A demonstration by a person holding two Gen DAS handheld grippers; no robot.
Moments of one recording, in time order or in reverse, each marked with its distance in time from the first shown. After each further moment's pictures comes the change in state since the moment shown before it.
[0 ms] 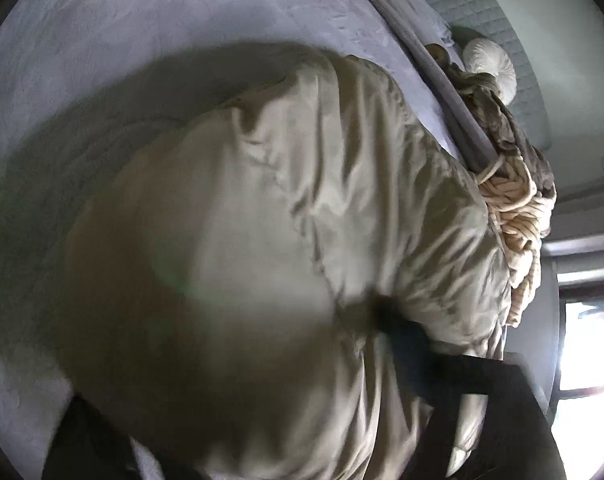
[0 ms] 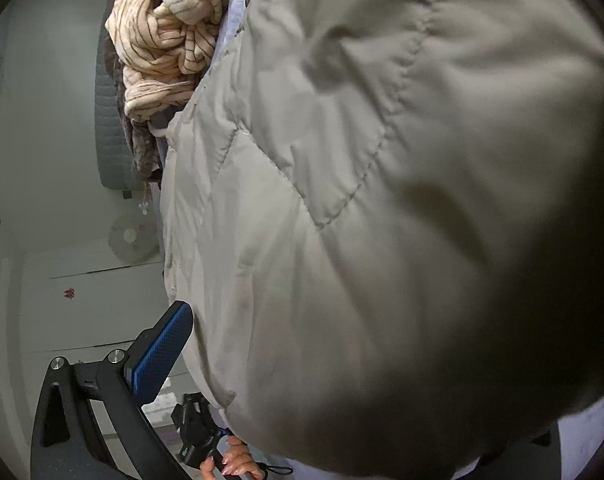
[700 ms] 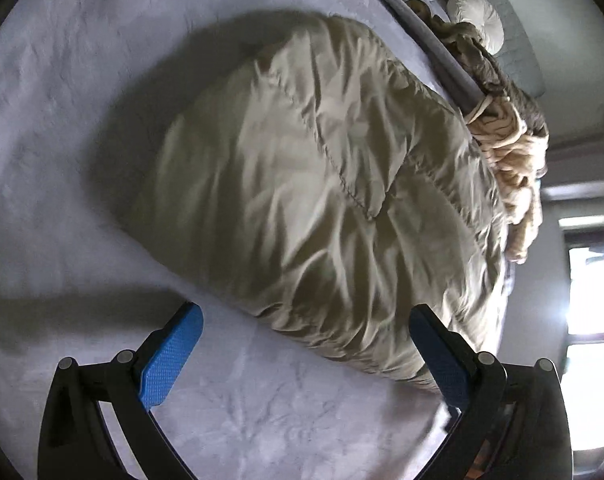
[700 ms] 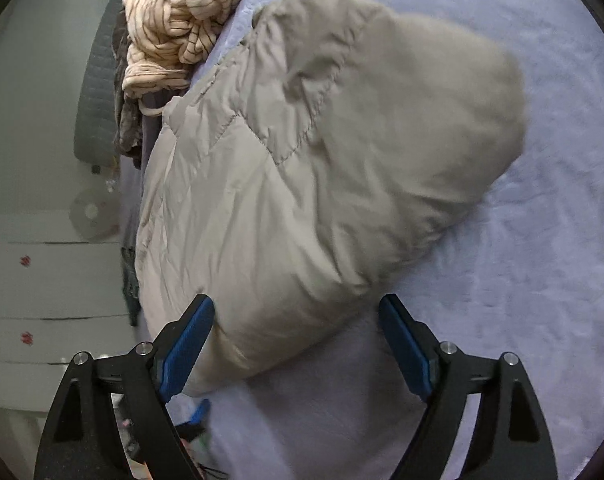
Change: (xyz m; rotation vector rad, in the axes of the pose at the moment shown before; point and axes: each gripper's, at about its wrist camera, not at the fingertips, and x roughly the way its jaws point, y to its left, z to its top) left arm -0.043 0.021 -0.048 0.083 0.154 0.019; right arm -0.055 -0.009 -0.036 -0.126 -0.024 -0.165
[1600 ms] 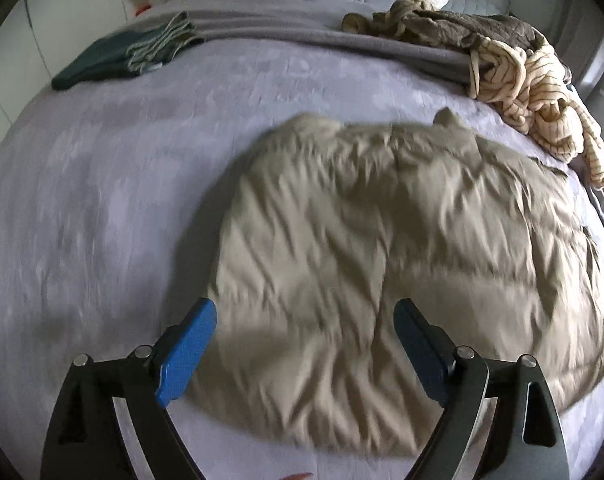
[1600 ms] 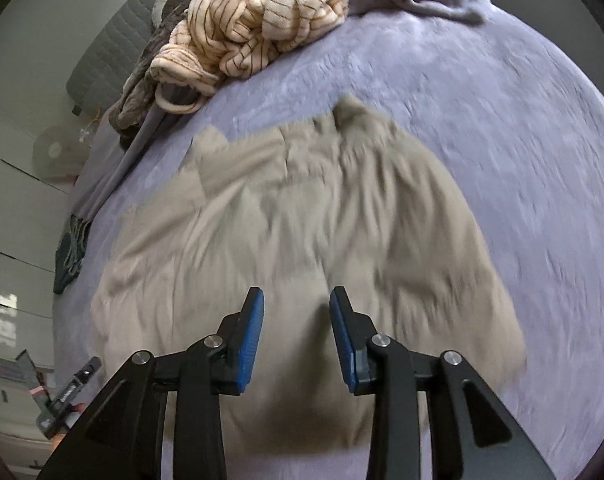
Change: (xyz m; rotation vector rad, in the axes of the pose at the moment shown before) left arm -0.004 -0.101 0.043 0.488 -0.223 0.469; right arm -0.012 0.091 0.054 -0.366 -0.097 -0.280
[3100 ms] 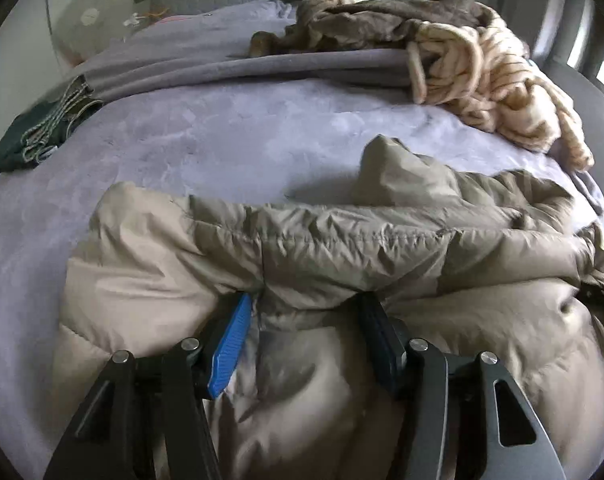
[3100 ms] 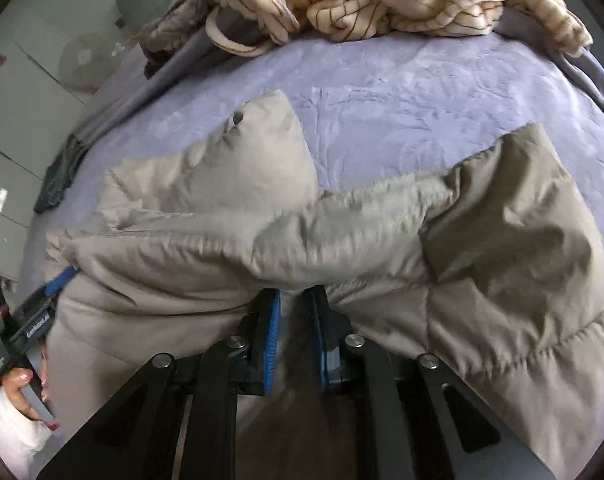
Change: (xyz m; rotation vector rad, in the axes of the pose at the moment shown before) left arm 0.083 -0.090 0.076 0.180 -0.123 -0.094; right arm 0.120 0.084 0.060 -0.341 0.104 -0.032
